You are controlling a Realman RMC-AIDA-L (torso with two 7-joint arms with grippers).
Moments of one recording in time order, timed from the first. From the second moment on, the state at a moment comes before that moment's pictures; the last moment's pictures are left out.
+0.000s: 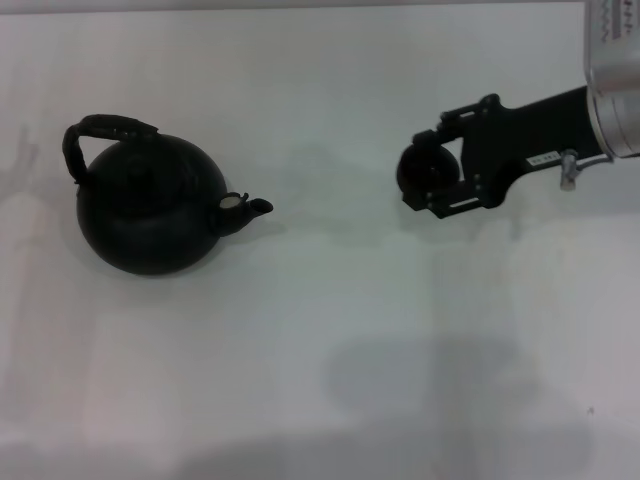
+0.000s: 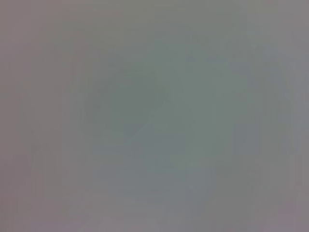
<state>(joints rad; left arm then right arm) -0.35 -2.08 1.01 0.01 0.31 1.35 -0.36 0.52 2.01 -1.30 -1.08 1.09 1.39 -1.46</state>
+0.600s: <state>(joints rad) -0.35 -2.08 1.01 0.01 0.31 1.37 -0.36 0.57 2.01 -1.53 -1.05 1.19 1.25 -1.43</state>
